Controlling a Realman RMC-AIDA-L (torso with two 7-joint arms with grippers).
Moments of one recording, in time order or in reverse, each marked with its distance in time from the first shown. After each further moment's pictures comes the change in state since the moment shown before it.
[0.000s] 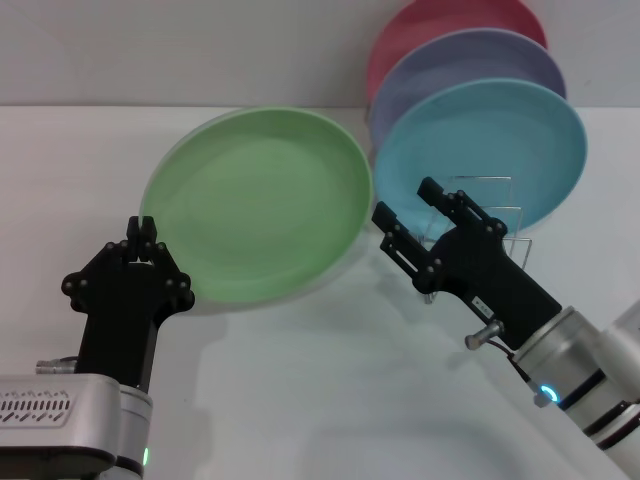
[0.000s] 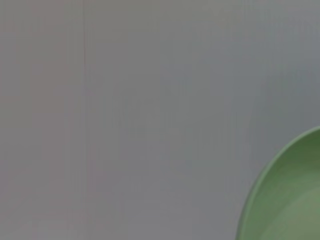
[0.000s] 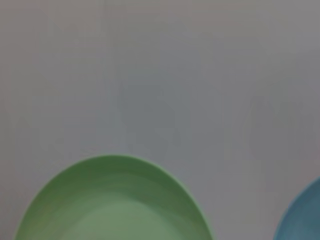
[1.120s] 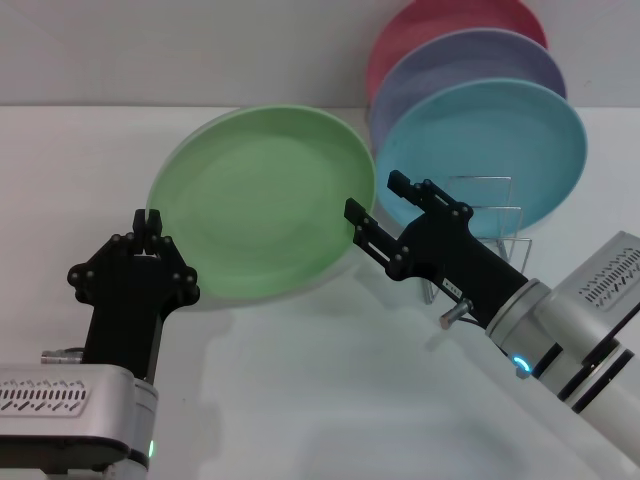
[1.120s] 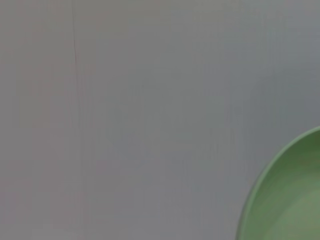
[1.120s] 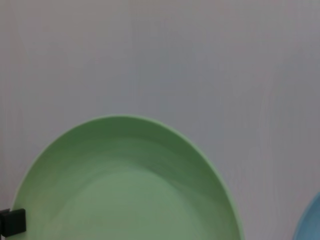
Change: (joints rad) left arm -0.020 0.000 0.002 0.008 -0.017 -0.002 0.051; right arm 0.082 0.010 0.019 -0.046 -0.025 0.130 -0.010
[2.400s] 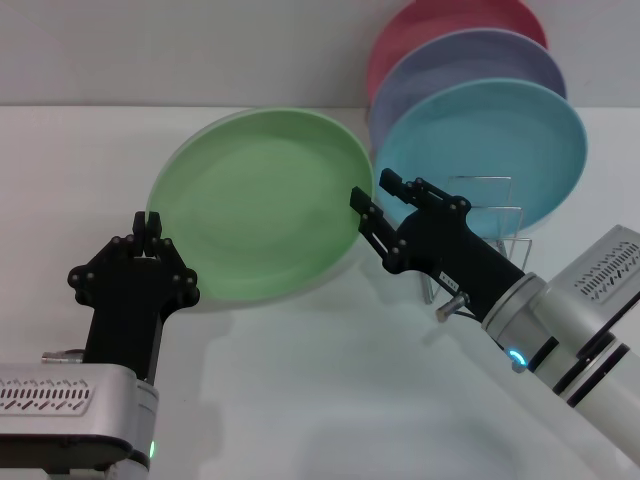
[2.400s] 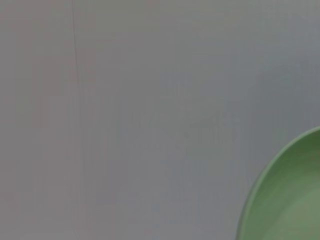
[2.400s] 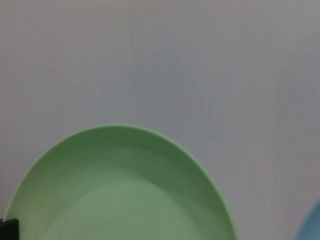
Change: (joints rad) left arm -0.009 0.000 0.012 0.001 -0.028 0.007 0.016; right arm 0.008 0.006 0.016 -0.005 0.000 0.004 -0.001
